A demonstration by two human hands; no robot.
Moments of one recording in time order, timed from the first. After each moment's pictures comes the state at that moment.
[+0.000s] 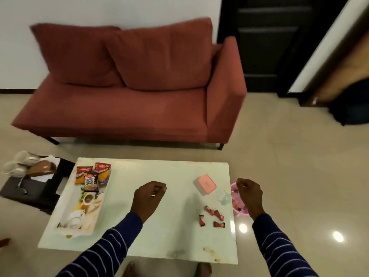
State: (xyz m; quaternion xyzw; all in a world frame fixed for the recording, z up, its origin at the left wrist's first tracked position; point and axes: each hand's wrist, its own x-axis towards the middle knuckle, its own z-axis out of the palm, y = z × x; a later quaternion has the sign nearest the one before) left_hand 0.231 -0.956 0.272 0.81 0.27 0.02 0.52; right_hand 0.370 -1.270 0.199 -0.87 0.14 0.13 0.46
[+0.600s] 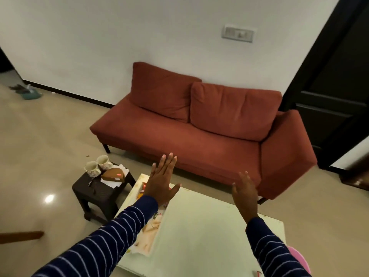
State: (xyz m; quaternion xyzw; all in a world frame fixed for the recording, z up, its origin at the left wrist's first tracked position) left_hand 0.138 -0.599 0.368 0.96 0.13 0.15 0.18; right_hand 0.287 -0.868 0.356 -0.92 -0.13 -0.01 0.37
